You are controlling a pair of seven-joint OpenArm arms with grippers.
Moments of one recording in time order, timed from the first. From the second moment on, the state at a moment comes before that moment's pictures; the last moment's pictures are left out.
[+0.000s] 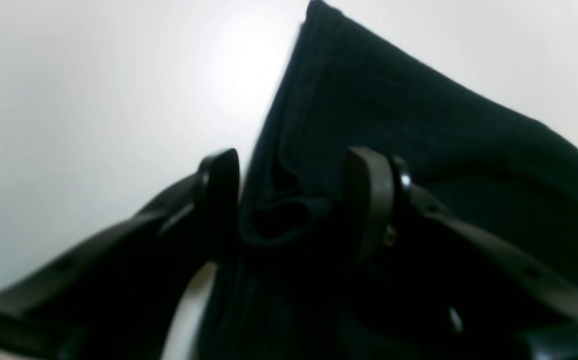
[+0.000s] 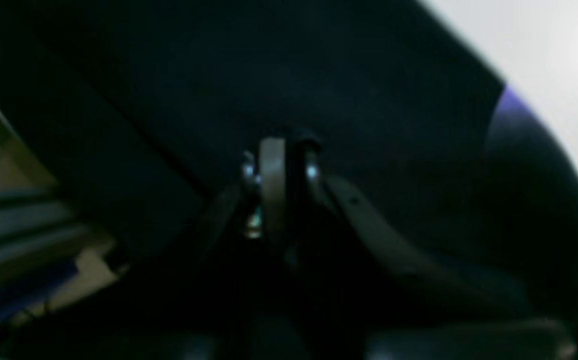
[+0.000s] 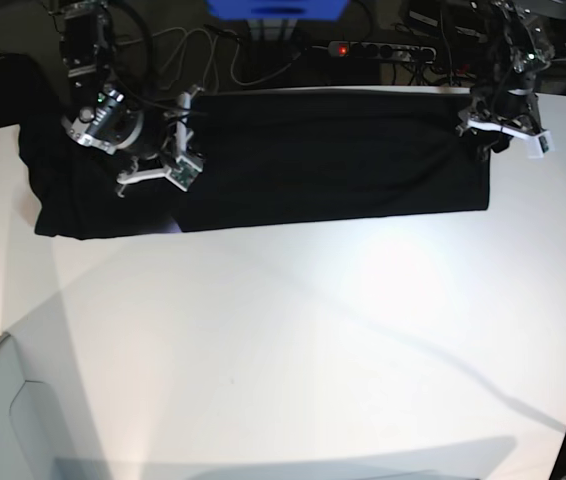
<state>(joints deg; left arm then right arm) 30.3 -9.4 -34.2 98.1 -38.0 -15.1 33.5 -19.5 11.9 -1.8 107.7 3.5 46.3 -45.2</state>
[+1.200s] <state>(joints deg) 32.3 -9.4 -34.2 98.3 -38.0 -14.9 33.4 -18.0 5.3 25.5 101.4 4.1 46.3 -44.7</state>
